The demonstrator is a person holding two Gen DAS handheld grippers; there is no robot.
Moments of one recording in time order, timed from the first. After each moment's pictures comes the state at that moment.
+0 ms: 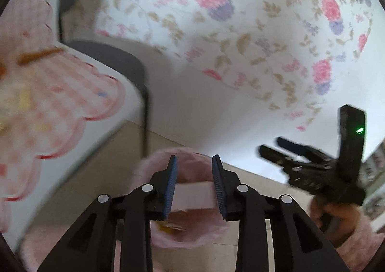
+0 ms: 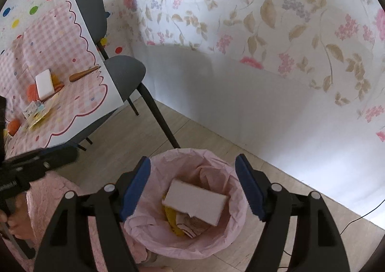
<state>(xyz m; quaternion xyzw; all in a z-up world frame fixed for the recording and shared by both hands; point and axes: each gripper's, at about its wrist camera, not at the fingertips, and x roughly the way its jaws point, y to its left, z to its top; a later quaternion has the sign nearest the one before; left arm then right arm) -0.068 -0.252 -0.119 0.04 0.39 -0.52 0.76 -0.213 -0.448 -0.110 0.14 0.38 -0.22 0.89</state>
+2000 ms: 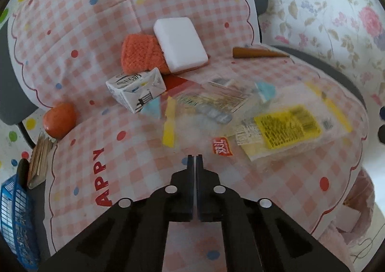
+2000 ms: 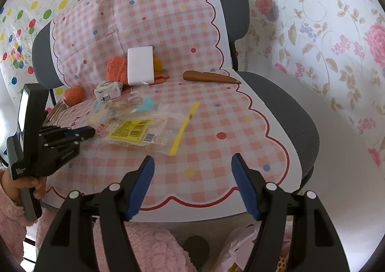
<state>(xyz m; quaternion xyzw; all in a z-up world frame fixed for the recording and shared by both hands) 0.098 -0.055 -0.117 0.13 0.39 -0.16 0.90 -0.007 -0.290 -0.090 0.04 0.39 0.03 0.92</state>
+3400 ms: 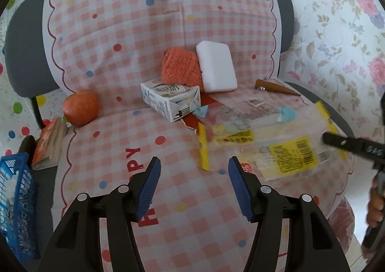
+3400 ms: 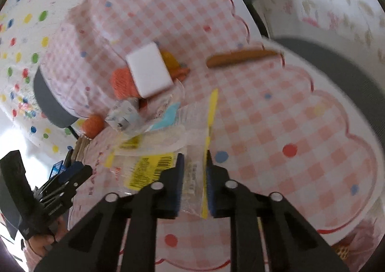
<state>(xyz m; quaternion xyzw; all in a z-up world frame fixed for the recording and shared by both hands) 0.097 -0.001 -0.088 0.04 0.38 -0.14 0.91 0.071 -0.281 -0.101 0.19 0.41 0.10 0.89</state>
